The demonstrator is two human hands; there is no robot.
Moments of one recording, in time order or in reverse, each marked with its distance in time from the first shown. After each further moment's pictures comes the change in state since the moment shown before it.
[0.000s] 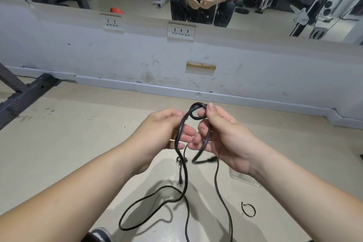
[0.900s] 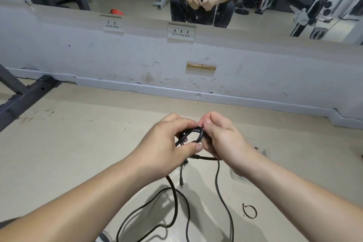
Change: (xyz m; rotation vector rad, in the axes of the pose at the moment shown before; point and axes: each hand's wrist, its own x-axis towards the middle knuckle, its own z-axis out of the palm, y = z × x) left_hand -0.008 -0.018 0.002 0.563 0.022 0.430; right_hand 0.002 0.008 0.000 -0.652 0.187 -0.113
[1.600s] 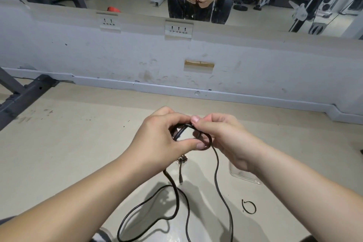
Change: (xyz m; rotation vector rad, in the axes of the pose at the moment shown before) left_hand -0.002 0.013 0.001 0.110 0.139 -0.012; right_hand -0.003 -0.008 -0.008 0.219 -0.069 0.131
